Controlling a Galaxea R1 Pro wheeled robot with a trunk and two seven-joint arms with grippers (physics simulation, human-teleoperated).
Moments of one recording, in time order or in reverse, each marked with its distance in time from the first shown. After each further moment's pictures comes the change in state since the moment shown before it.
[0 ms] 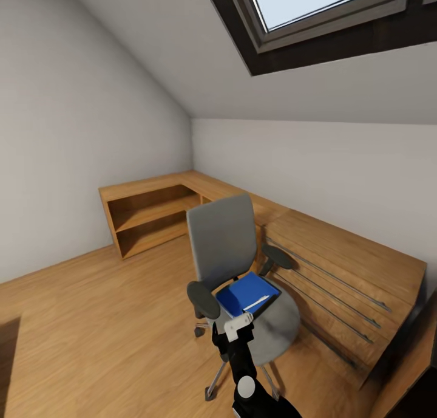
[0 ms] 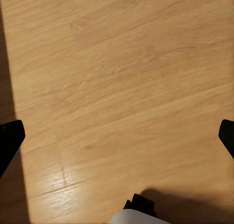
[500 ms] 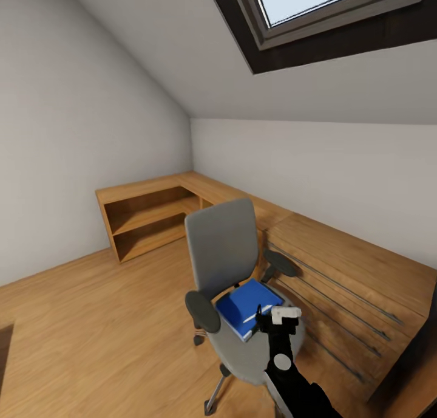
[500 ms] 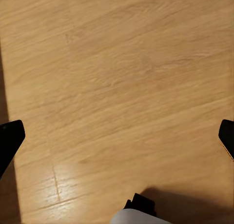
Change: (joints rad) left arm 0.000 0.001 0.001 0.000 0.003 0.002 0.000; right arm -0.006 -0.041 -0.408 0.010 -0.021 -0.063 -0.011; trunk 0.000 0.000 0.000
